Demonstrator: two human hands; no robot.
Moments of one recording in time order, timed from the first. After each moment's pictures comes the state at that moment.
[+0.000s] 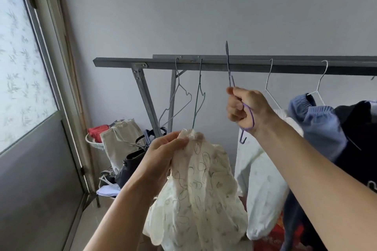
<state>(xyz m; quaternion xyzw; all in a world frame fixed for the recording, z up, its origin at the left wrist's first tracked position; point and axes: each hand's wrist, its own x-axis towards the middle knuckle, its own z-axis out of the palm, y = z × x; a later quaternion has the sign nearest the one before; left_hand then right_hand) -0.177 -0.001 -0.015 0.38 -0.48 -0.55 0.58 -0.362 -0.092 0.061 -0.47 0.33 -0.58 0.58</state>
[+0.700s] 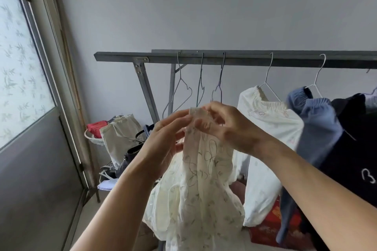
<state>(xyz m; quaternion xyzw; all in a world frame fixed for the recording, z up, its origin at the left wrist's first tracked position) -0.168 0.005 0.001 0.36 -0.55 -0.51 0.55 -0.346 -0.021 0.030 -0.82 0.38 -0.33 0.28</state>
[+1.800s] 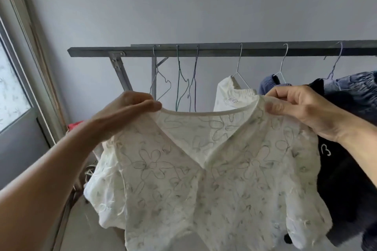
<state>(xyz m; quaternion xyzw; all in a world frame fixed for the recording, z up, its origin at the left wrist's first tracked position) -0.135 0.009 0.047 0.48 -0.76 -0.22 0.38 -0.506 0.021 0.051 -0.74 0.41 -0.40 0.35</state>
